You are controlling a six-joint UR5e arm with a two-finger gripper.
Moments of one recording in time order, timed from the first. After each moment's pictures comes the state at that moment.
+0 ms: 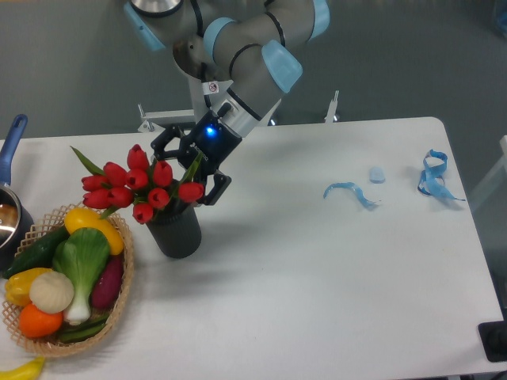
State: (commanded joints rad) arm 2.56 -1.61 -2.19 -0.72 0.54 1.22
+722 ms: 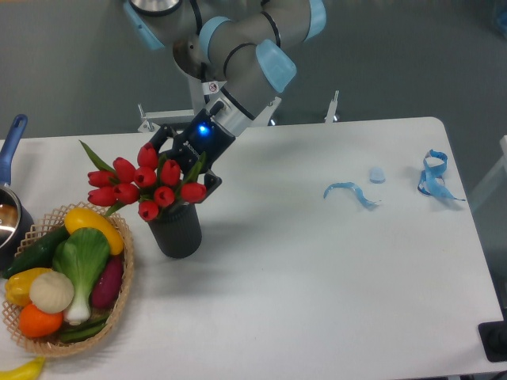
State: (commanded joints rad) arm 2.53 -1.61 -2.19 -0.72 0.54 1.23
